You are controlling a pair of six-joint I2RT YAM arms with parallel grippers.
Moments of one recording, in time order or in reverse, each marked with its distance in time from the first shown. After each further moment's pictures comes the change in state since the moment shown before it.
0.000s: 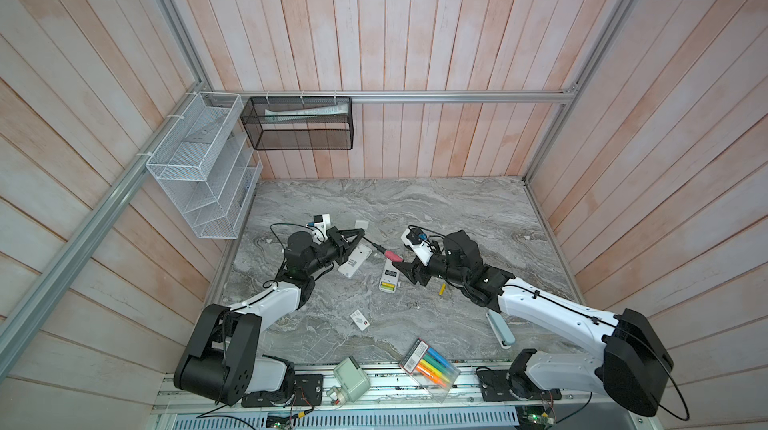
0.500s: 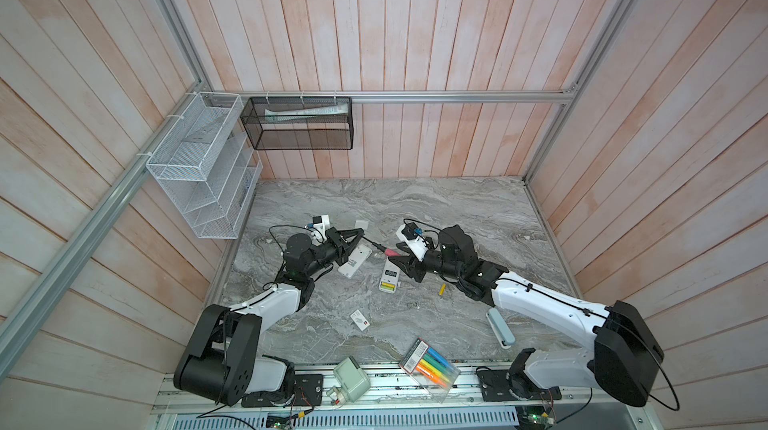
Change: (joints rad) left arm 0.000 0.000 -0.016 0.046 -0.003 -0.041; right arm 0.000 0.058 0.060 0.002 -0.047 0.027
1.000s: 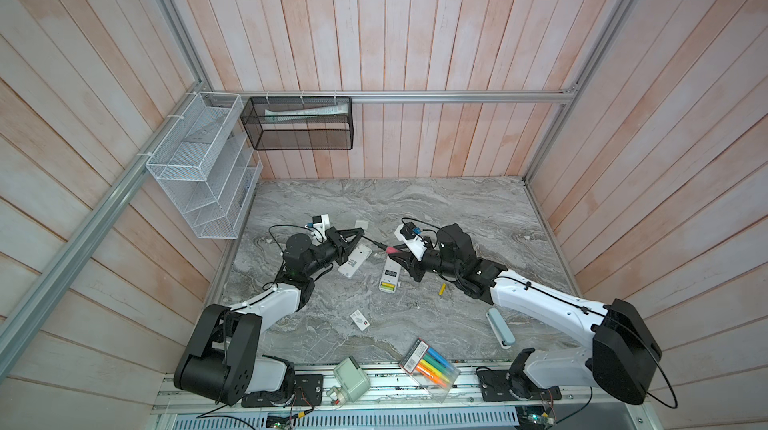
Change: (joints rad) left arm 0.002 0.006 0.002 -0.002 0.005 0.009; right arm 0.000 0.009 0.023 -0.034 -0.016 -0.018
